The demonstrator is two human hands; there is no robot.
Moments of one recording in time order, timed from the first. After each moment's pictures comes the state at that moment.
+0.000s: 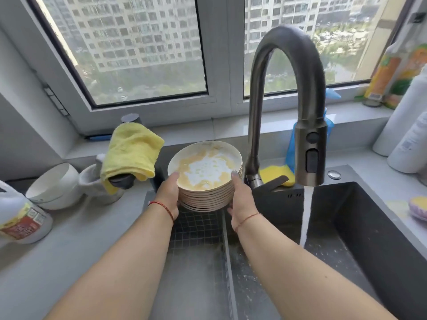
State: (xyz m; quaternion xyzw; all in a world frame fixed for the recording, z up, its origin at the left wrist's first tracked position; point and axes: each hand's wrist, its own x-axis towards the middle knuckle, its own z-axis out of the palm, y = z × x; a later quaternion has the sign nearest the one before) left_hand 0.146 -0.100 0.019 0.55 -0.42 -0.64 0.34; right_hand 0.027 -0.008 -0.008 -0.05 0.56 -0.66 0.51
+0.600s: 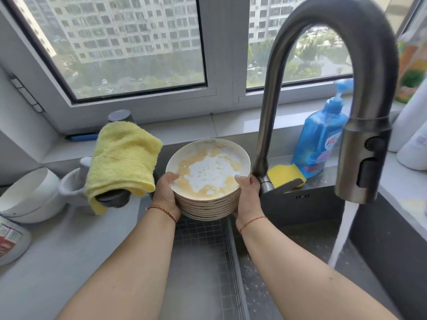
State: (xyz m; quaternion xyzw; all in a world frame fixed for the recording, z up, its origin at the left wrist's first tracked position) left_hand 0.140 -0.139 -0.001 0.48 -0.30 -0.73 0.37; right_hand 0.017 -0.046 -0.038 -0.03 0.54 -0.72 0.43
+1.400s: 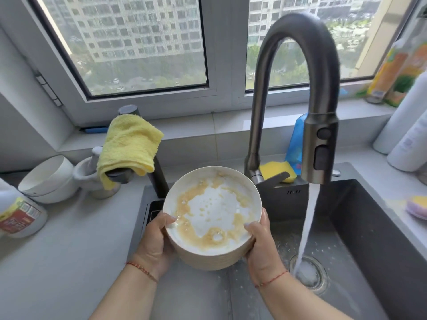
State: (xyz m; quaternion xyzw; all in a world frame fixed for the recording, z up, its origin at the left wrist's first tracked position) left_hand 0.215 -0.038 -0.027 0.40 -0.34 -0.79 0.33; right_hand 0.055 0.082 -0.037 -0.11 0.50 -0.73 0.44
